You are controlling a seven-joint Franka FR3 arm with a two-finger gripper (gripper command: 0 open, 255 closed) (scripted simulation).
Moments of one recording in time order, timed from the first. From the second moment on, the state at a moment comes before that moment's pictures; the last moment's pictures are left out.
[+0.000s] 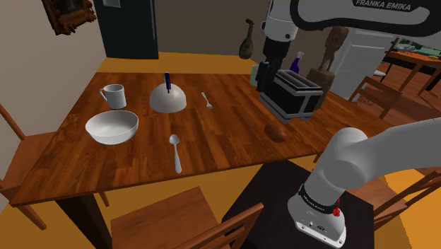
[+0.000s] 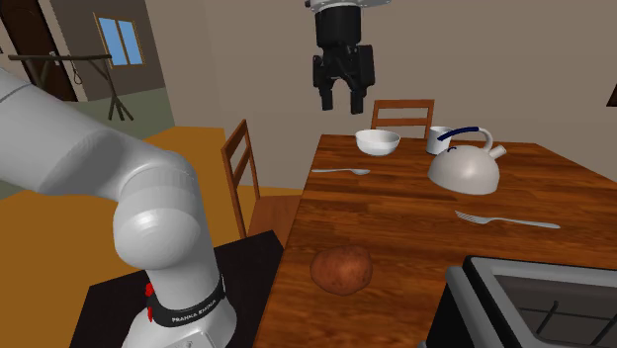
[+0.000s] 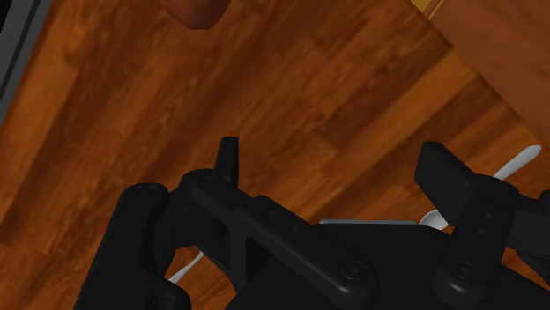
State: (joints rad) arm -0.02 -0.76 0.04 -2.32 -0.08 1.60 -0.01
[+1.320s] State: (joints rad) arm -0.06 -0.39 0.48 -2.34 0.01 1.97 0.72
